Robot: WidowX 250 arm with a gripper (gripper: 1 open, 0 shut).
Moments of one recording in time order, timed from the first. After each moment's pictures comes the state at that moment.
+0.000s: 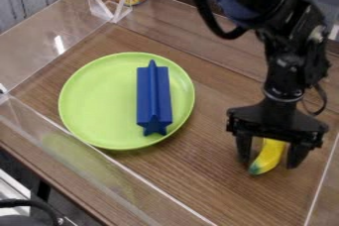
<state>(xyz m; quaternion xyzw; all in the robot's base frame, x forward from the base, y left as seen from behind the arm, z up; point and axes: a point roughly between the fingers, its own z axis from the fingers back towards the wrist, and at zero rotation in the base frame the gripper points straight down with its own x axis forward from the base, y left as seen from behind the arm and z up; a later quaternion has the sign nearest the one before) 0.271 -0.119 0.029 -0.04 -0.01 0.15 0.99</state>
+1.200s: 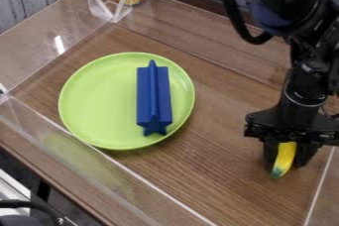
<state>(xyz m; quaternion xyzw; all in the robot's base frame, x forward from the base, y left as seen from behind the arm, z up) 0.280 -0.137 0.024 -0.03 -0.03 0.19 0.98</state>
